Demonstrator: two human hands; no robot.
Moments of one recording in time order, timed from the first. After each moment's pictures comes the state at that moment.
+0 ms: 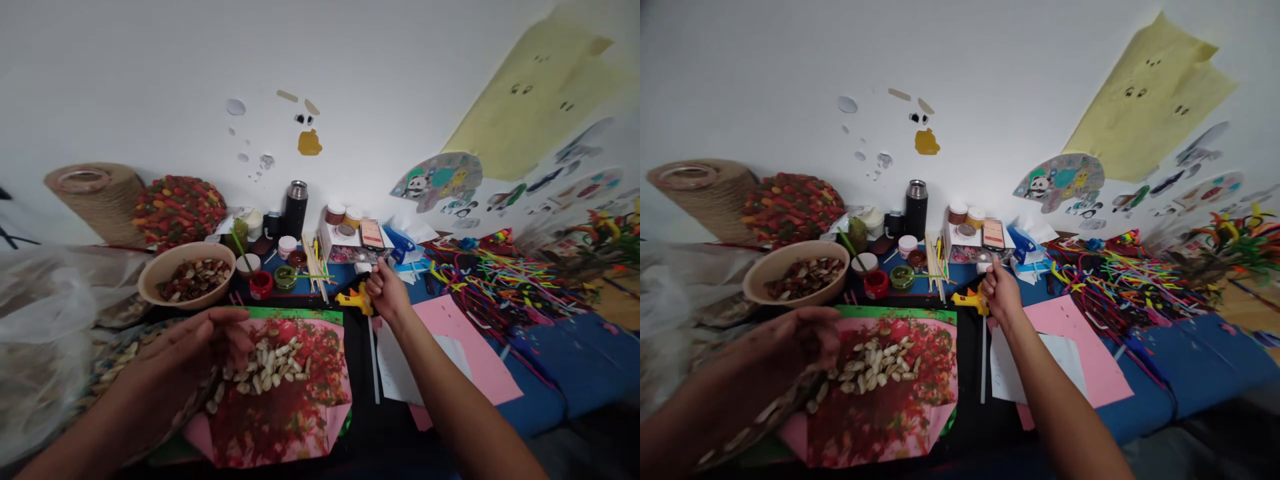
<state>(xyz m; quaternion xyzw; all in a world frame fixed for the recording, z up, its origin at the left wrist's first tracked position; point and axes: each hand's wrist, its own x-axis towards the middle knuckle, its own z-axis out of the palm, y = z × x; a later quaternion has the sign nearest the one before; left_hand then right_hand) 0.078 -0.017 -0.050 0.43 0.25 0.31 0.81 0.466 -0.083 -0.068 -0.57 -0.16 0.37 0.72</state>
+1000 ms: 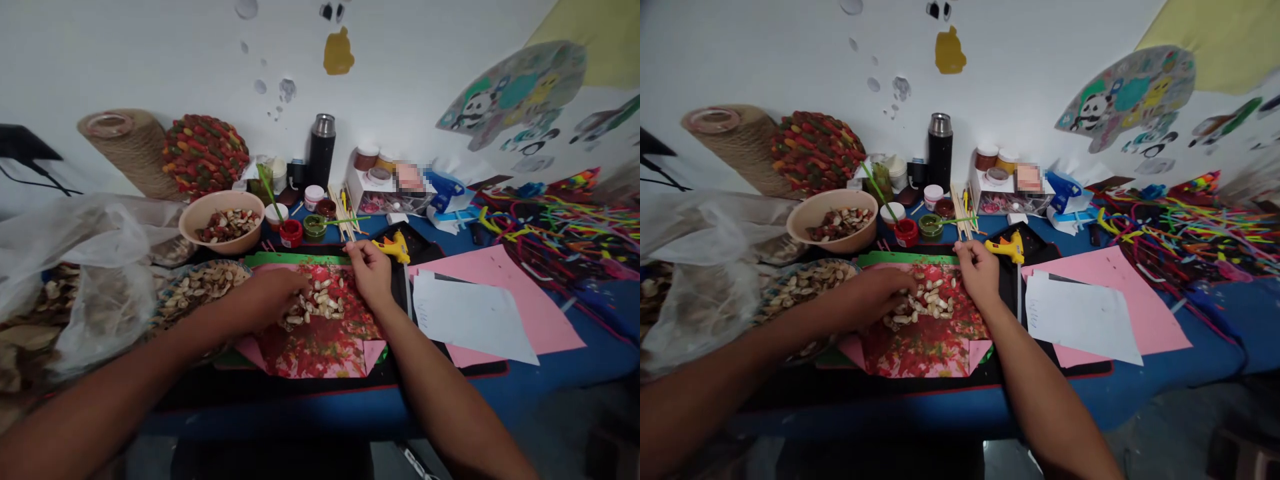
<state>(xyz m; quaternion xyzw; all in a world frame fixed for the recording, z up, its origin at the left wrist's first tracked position) 0.119 0.004 -0.078 0.95 0.18 -0.05 0.24 0.342 -0.096 -0.130 -0.66 -0.42 0.17 0.60</state>
